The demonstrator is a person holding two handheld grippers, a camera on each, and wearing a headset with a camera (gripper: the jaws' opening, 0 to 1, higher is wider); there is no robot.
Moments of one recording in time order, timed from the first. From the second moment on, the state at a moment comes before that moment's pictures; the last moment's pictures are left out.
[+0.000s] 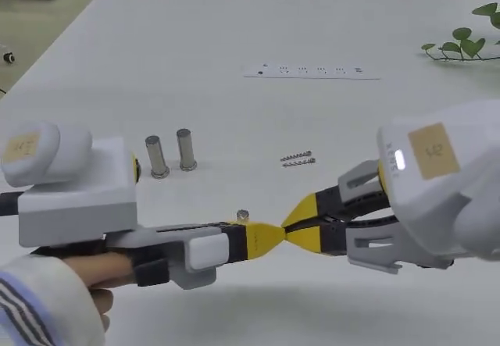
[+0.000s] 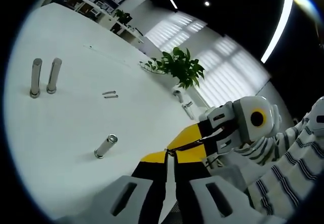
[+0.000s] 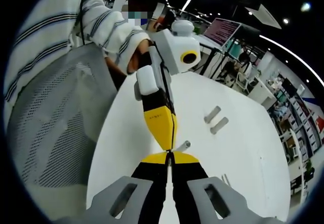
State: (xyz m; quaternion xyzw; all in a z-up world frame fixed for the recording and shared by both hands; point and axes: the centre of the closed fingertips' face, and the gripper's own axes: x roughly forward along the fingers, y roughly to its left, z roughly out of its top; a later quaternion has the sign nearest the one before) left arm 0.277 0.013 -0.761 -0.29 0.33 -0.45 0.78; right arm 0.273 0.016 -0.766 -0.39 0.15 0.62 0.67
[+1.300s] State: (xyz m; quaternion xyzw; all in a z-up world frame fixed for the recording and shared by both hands) left arm 0.254 0.016 -0.755 -0.12 0.25 -0.55 0.79; right arm 0.258 0.014 -0.773 -0.19 0.25 0.65 0.70
